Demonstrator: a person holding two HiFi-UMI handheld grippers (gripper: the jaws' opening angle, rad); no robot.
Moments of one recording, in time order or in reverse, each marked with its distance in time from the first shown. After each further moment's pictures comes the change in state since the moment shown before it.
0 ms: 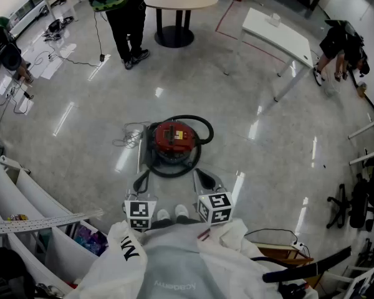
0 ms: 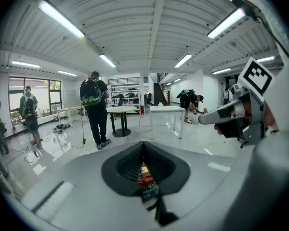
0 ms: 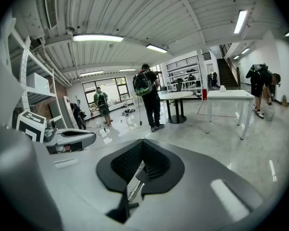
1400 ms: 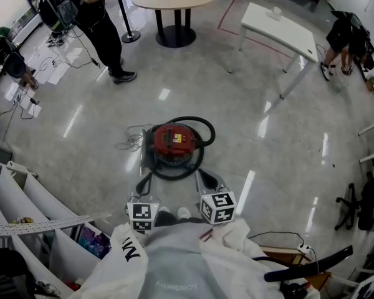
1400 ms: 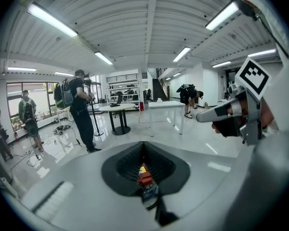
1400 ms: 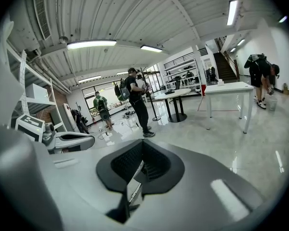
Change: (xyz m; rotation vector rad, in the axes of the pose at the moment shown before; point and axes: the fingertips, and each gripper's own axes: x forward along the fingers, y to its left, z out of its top) left arm 0.033 -0.033 0.009 0.045 0.053 0.019; right arm 0.007 -0.053 0.002 0.074 -0.010 0.044
